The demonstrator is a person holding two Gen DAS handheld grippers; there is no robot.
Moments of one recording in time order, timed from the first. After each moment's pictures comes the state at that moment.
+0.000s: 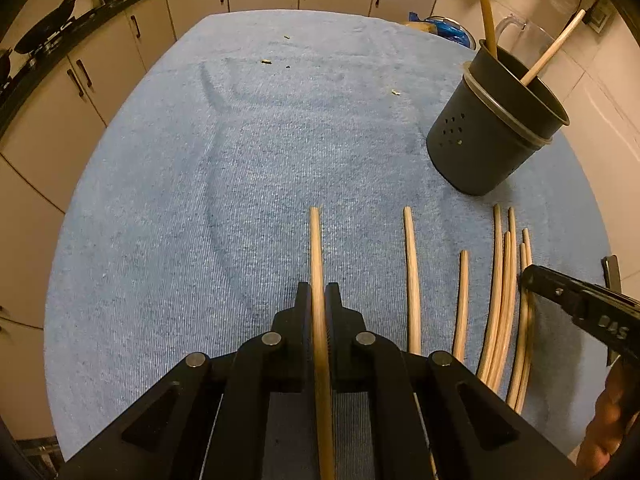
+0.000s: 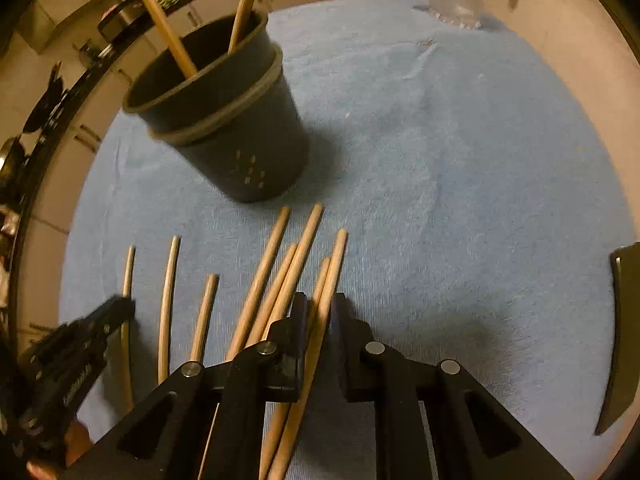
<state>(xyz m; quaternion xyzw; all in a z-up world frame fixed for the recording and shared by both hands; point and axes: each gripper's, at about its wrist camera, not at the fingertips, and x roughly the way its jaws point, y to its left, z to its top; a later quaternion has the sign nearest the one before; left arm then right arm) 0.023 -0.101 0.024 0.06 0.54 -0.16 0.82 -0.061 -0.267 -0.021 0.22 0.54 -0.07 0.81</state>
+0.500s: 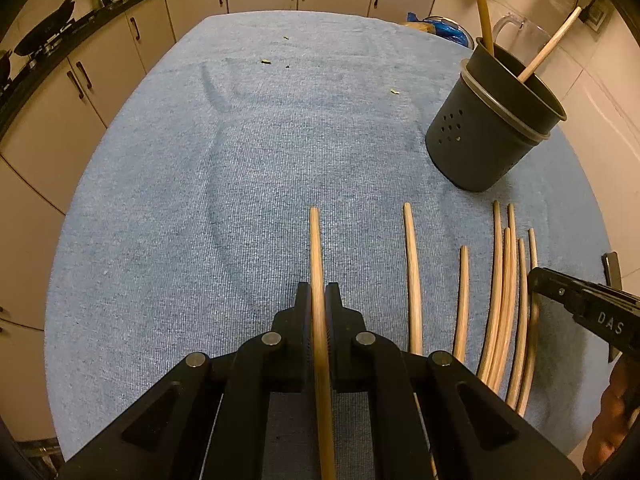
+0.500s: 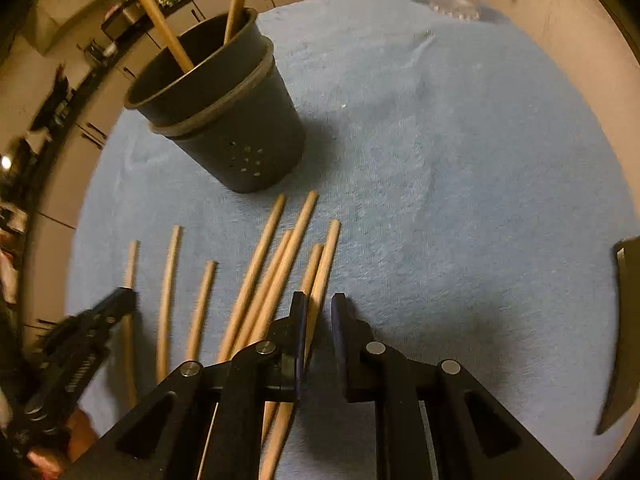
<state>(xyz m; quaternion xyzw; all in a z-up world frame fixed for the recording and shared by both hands) 0.021 -0.098 0.024 0.06 0.54 -0.17 0.82 -0.066 -0.269 -0.016 0.21 0.55 -0.09 0.80</state>
